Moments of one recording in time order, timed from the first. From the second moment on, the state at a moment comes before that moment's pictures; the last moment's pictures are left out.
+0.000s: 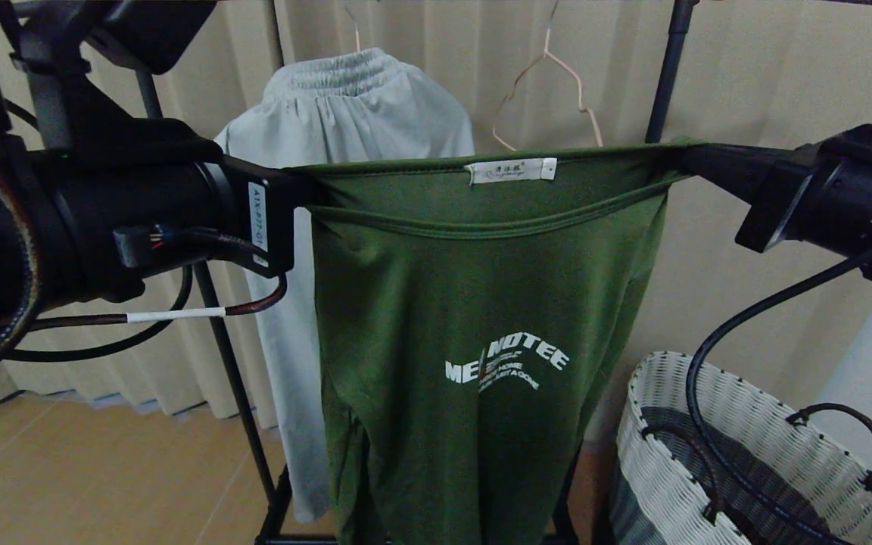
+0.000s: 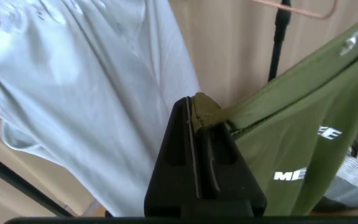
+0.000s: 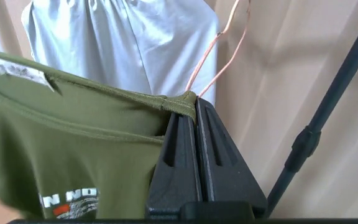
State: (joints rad) left arm -0.70 1.38 -1.14 -0.12 0.24 0.13; right arm 0.48 1.37 -0.95 -0.48 0.03 -0.02
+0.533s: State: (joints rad) left arm -0.81 1.27 -1.07 -0.10 0.16 0.13; right arm 0.47 1.54 -1.02 -0.69 0.07 -0.02
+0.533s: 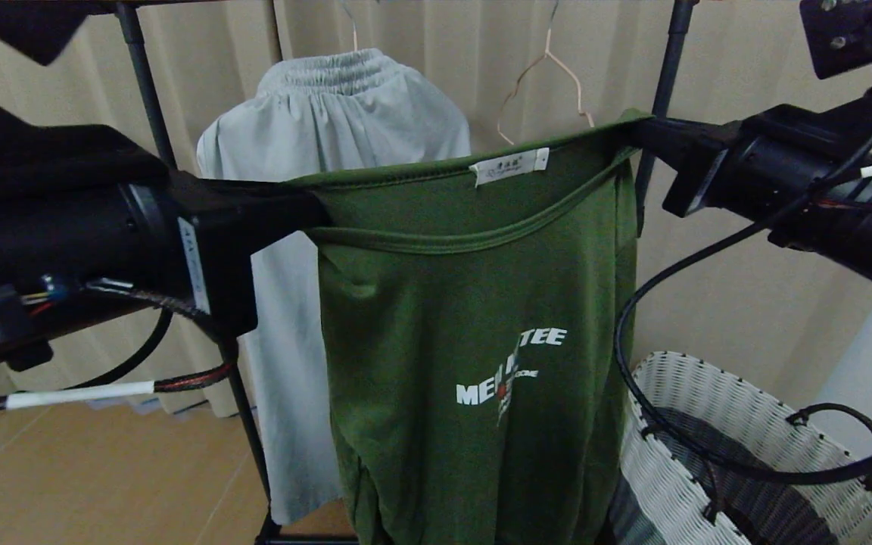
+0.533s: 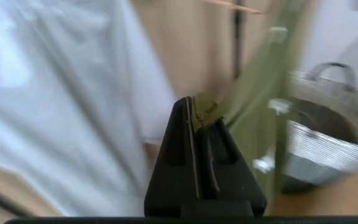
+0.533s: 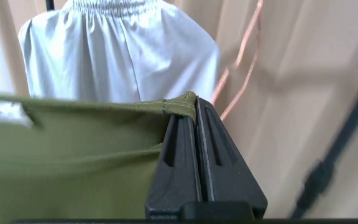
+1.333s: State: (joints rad) left arm -0.78 1.25 -1.04 -0.12 0.21 0.13; right arm 0.47 1.57 -1.01 -0.73 0.06 -0.03
